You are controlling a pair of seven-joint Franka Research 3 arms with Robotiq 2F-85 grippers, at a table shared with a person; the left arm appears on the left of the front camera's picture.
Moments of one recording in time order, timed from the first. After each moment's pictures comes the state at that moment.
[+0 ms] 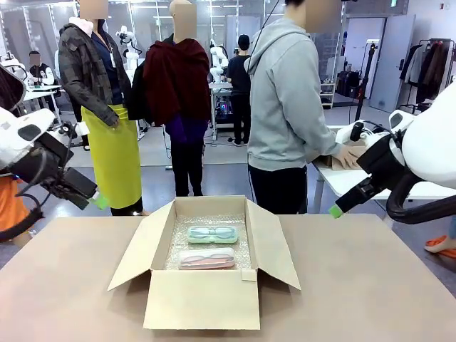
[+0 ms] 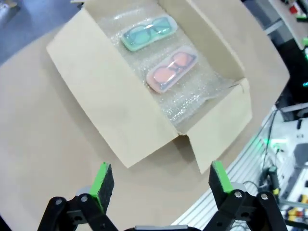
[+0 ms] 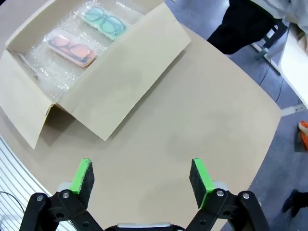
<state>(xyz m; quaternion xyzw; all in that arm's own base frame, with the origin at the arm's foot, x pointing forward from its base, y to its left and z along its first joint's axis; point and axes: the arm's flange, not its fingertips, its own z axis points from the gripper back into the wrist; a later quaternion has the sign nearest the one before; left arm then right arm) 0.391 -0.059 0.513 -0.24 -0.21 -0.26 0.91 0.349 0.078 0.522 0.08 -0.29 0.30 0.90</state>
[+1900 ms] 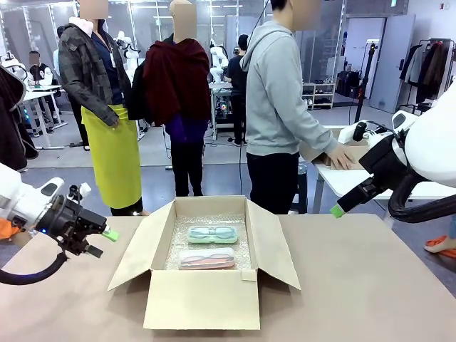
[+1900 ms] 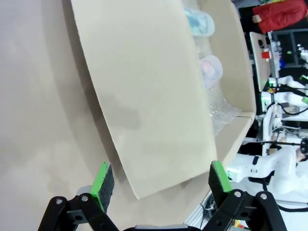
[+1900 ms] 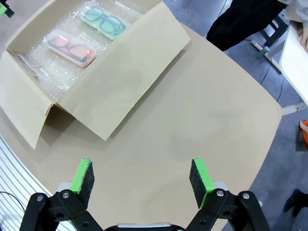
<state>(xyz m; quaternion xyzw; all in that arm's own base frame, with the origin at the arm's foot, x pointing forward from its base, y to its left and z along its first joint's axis) 0.465 -0.009 0.343 -0.41 -0.11 -0.09 0.90 0.349 0.077 0.521 0.09 -0.29 0.30 0.90</state>
